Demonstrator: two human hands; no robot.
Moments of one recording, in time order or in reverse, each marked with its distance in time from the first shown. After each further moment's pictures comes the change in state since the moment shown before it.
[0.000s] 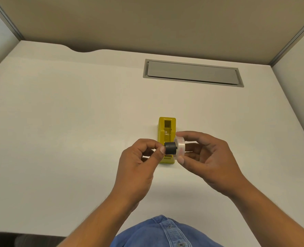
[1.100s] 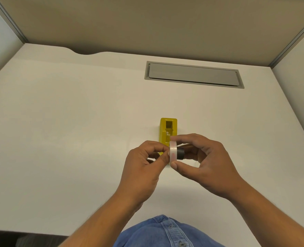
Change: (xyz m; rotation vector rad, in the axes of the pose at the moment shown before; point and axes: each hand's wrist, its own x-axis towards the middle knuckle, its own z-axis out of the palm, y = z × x) left_hand -0.003 0.003 0.002 0.031 -0.085 -0.021; right_hand -0.003 -0.012 0.012 -0.180 -0.033 -0.060
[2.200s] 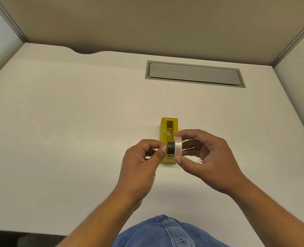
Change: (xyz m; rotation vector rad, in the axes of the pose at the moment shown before) left_hand 0.002 0.001 -0.003 -0.080 0.062 -0.044; right_hand 0.005 0.005 -0.002 0.026 0.047 0.007
